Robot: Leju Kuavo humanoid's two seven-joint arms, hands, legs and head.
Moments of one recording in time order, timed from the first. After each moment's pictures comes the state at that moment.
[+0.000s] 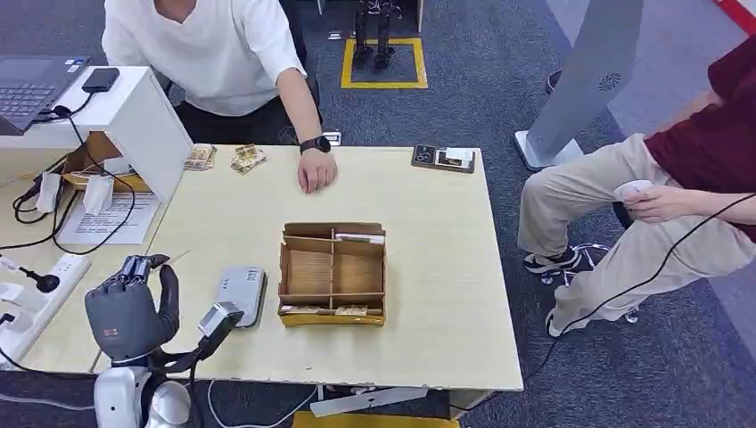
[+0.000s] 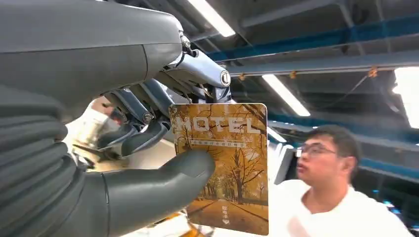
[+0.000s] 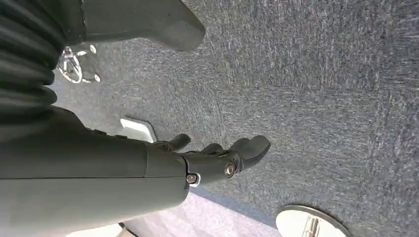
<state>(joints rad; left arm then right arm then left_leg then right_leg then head) -0.02 -0.29 0.26 -1.59 -1.36 0.70 -0.41 -0.09 0.16 -1.16 -0.23 1.36 -0.60 -0.09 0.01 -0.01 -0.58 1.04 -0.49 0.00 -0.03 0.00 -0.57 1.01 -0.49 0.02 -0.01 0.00</state>
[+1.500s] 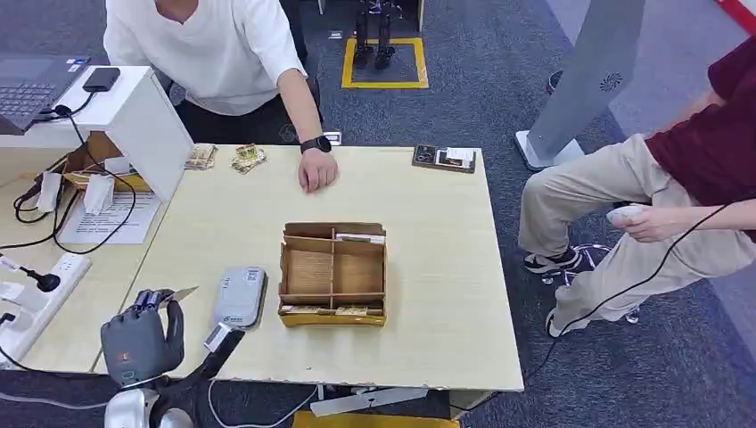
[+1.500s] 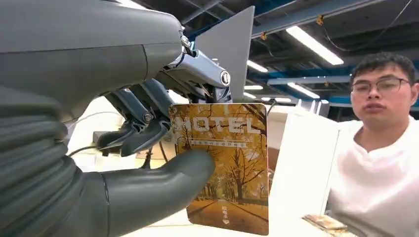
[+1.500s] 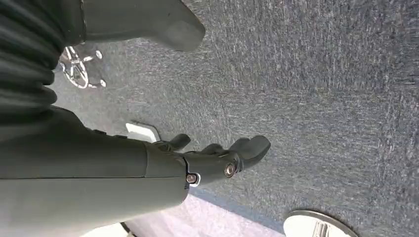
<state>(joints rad) 0.02 -0.29 0.34 -1.43 -1.43 0.70 -0.33 -0.09 0.16 -1.18 -0.23 1.36 -0.59 -0.09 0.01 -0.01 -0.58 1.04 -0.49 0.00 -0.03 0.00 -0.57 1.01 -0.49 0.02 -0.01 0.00</state>
